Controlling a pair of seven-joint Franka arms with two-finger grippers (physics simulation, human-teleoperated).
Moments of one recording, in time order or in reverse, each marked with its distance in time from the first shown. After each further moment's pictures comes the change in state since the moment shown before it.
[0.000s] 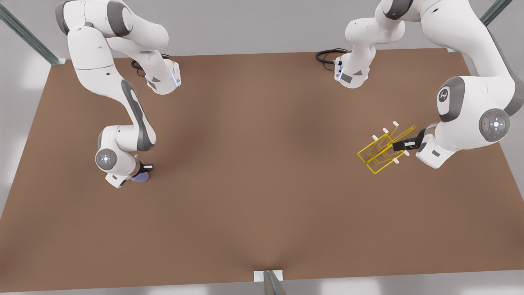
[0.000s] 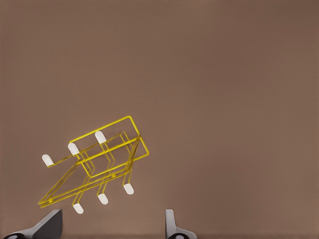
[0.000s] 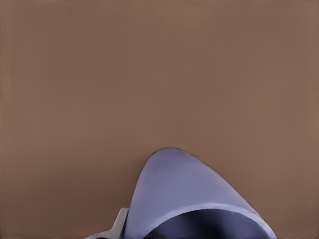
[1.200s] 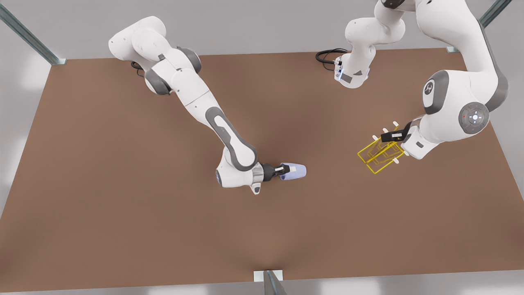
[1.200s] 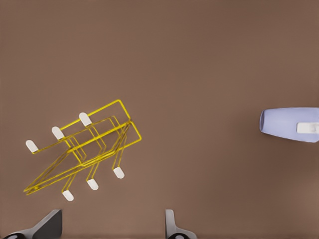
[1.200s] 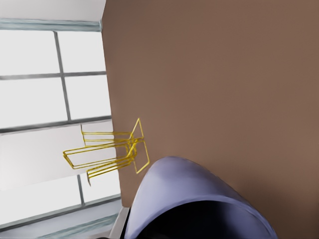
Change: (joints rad) left arm -0.041 -0.097 0.002 -0.165 -0.019 0.037 0.005; right arm 0.631 0.736 0.032 0.995 1.628 -0.132 -0.324
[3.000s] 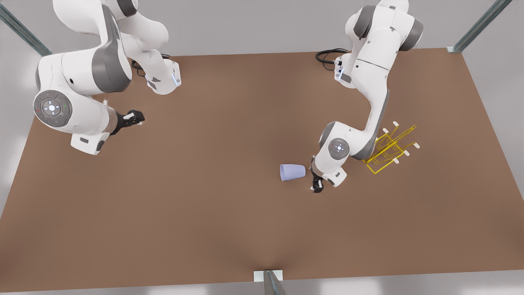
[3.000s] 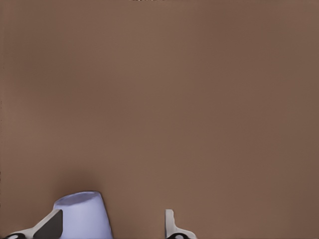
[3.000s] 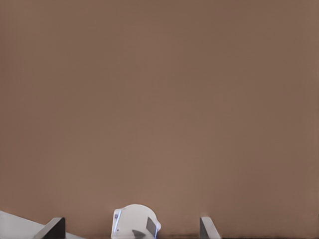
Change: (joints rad) left arm -0.358 0.355 -0.004 -0.255 -0.005 0.944 -1.830; right arm -0.461 -0.887 -0.034 -0.185 -1.578 -1.014 0.216
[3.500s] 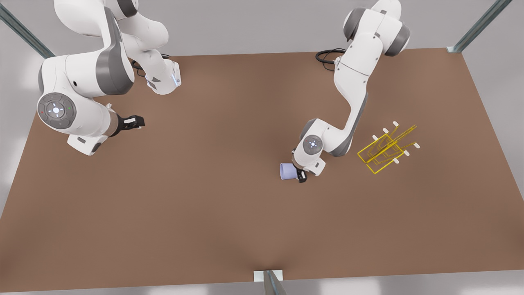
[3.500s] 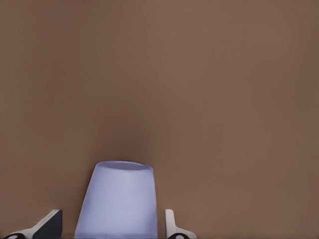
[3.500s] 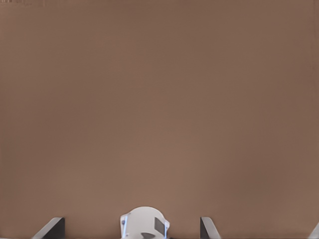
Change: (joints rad) left arm -0.120 0.073 -0.001 -0.004 0.006 0.016 -0.275; right arm 0.007 0.005 0.000 -0.002 -0.022 0.005 0.152
